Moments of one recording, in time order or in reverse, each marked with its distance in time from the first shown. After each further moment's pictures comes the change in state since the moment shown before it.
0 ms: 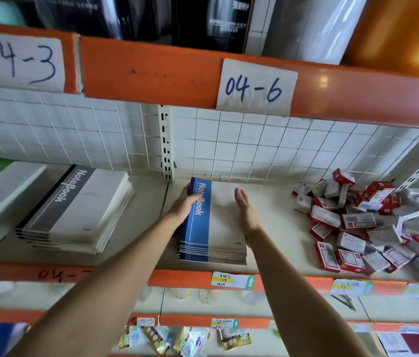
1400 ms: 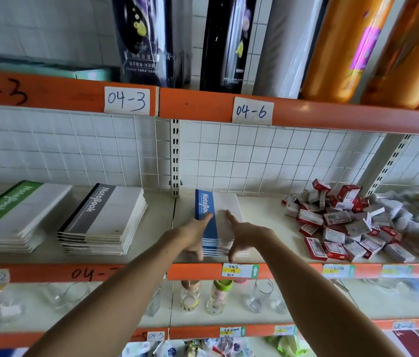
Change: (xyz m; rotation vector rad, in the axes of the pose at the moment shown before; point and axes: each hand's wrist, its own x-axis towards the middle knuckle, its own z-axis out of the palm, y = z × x) left_hand -0.097 0.017 -0.012 1.305 -0.329 0.136; right_hand -0.091 -0.044 0.012 -1.363 -0.336 0.069
